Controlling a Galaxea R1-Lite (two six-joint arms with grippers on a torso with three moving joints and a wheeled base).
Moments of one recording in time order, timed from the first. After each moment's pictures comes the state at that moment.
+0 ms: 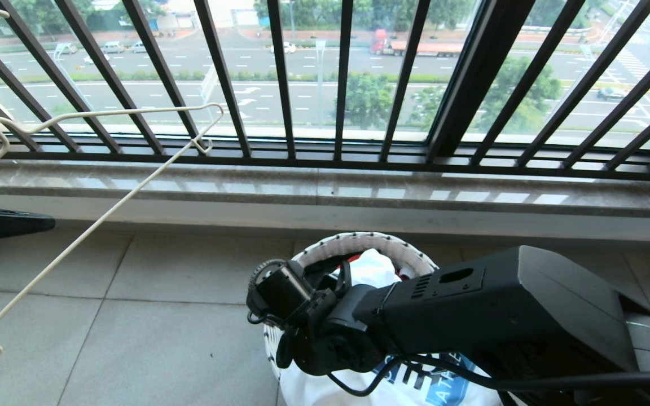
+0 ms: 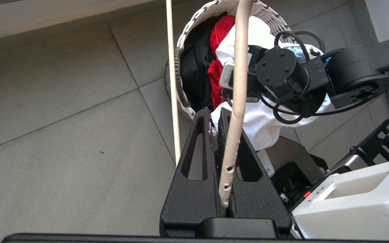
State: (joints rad) left arm 0.44 1.25 -1.34 0.84 -1.01 0.53; right arm 0.94 2.37 -1.65 0.10 -0.84 -0.41
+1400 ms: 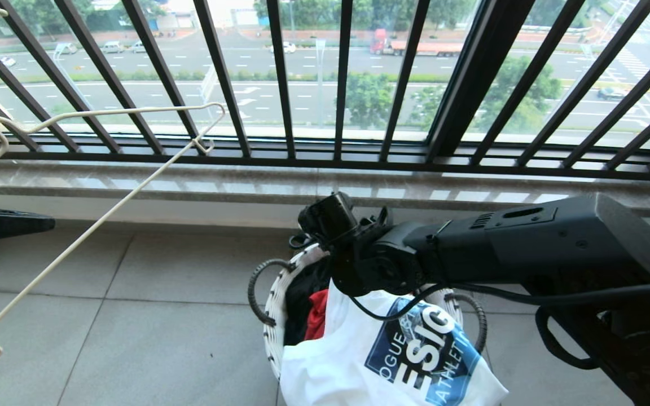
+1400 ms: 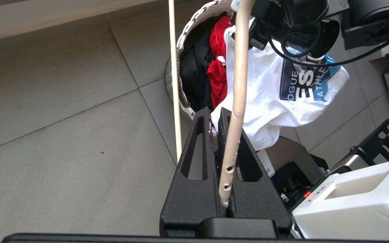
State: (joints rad) left arm 0.44 1.25 -1.34 0.84 -1.01 0.54; right arm 0.77 2.29 -1.74 0.09 -0.83 -0.46
